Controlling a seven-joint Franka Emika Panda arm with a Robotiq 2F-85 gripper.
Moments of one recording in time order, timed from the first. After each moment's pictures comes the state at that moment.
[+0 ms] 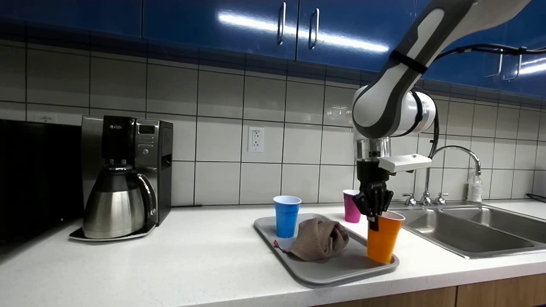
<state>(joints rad) 0.07 -0.13 0.06 -2.63 -0.13 2.44 -0.07</state>
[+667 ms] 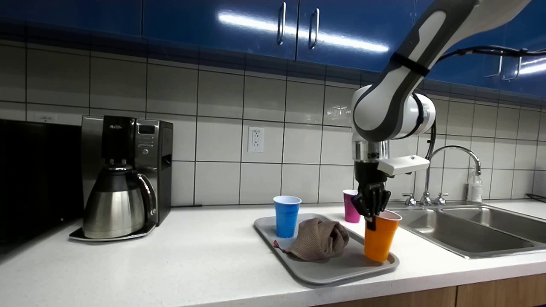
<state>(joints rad) 0.07 -0.12 0.07 -2.64 -0.16 2.49 -0.06</state>
